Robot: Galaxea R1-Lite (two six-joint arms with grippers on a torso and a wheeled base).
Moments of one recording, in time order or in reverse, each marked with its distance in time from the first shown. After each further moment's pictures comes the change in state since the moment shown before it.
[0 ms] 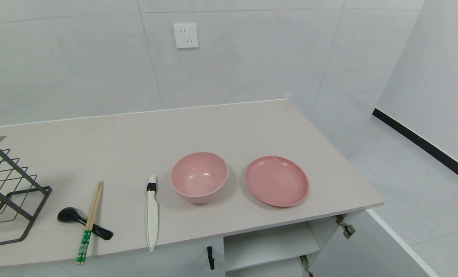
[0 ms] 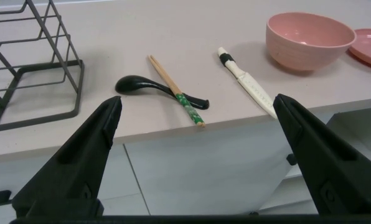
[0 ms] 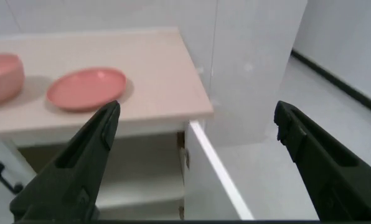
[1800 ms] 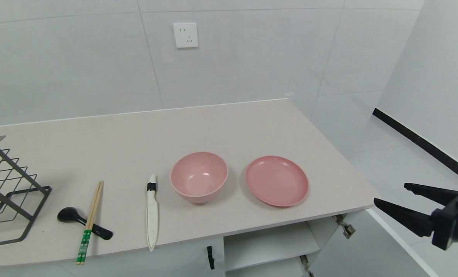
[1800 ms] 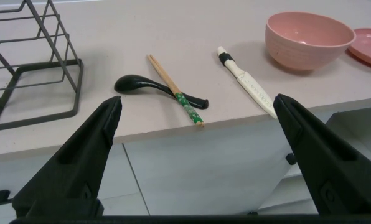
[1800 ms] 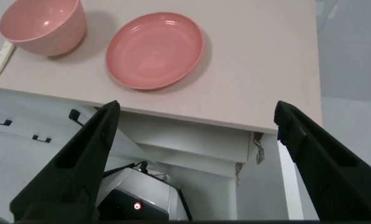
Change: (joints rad) left arm 0.000 0.000 0.000 0.002 -0.002 -0.003; right arm 0.142 1.158 -0.226 -0.424 0.253 -0.001
